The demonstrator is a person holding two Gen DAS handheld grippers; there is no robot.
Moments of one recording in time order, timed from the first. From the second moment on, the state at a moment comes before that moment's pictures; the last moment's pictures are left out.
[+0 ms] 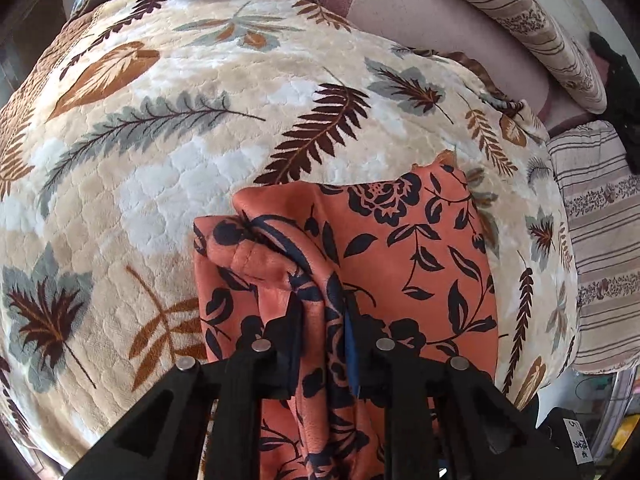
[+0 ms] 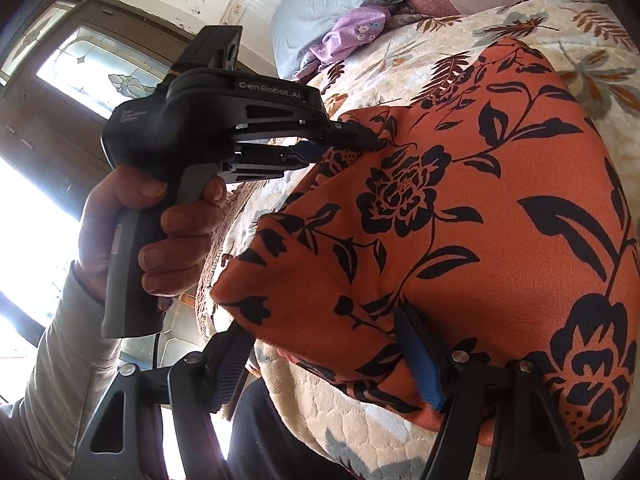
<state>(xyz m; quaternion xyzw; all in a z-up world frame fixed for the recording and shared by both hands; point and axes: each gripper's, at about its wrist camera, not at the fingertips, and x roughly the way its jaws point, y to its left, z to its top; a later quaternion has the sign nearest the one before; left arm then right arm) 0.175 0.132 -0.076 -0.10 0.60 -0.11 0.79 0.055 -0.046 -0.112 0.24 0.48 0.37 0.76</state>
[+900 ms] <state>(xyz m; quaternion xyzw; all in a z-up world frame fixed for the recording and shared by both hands) 0.089 0.211 -0.068 -0.20 0.50 -0.17 0.83 0.003 -0.018 -0.085 0.17 0.45 0.39 0.79</state>
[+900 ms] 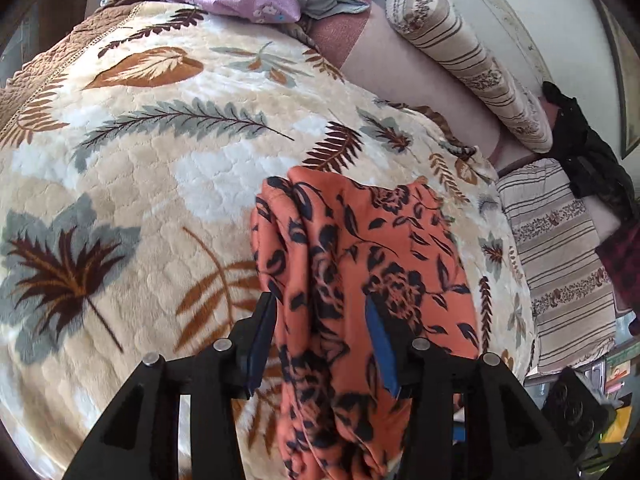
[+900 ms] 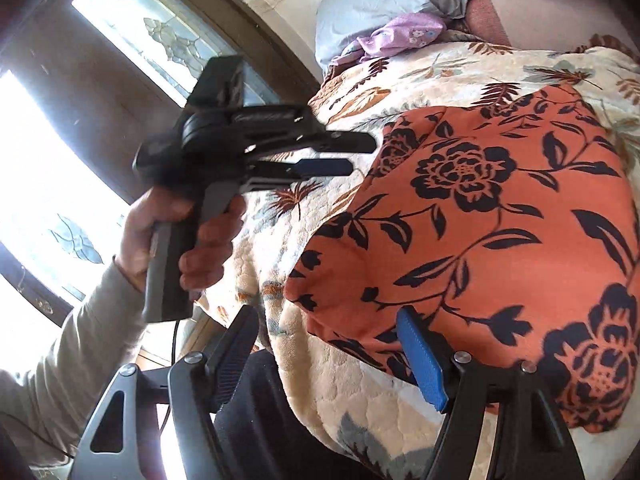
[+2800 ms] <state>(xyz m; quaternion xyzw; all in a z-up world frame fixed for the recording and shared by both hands) -0.014 0.187 -0.117 -0.23 0.51 -0.06 0.83 0.122 -0.158 -0.141 0.38 0.54 0.27 0.70</state>
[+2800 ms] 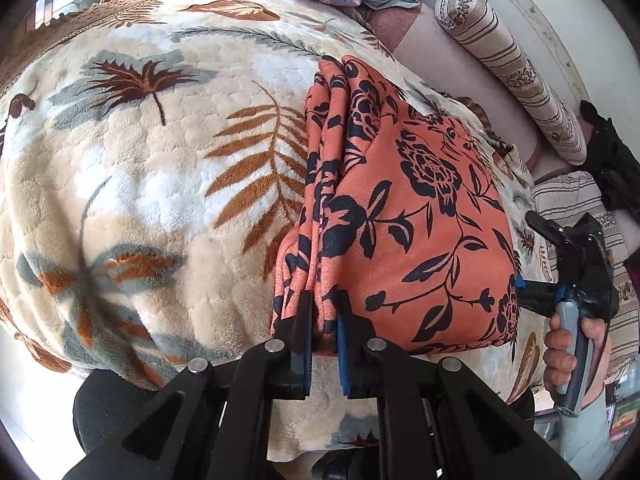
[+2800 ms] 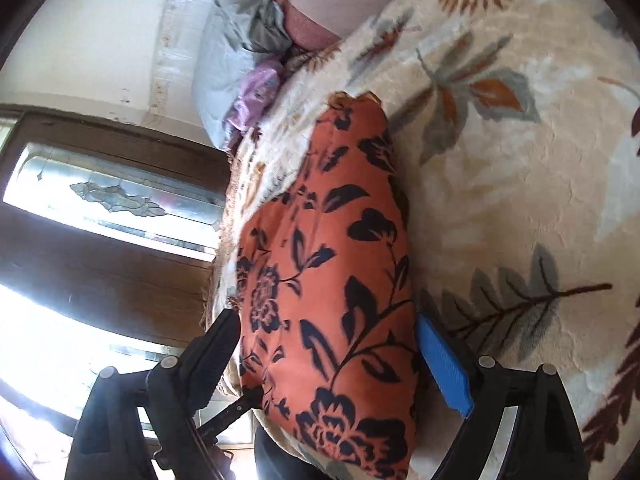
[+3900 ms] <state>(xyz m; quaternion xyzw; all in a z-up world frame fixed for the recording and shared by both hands) 0.074 0.152 -0.110 -0.14 0.49 -0.04 0.86 0.185 -0.119 -0.141 0.30 0.56 0.25 0.73</state>
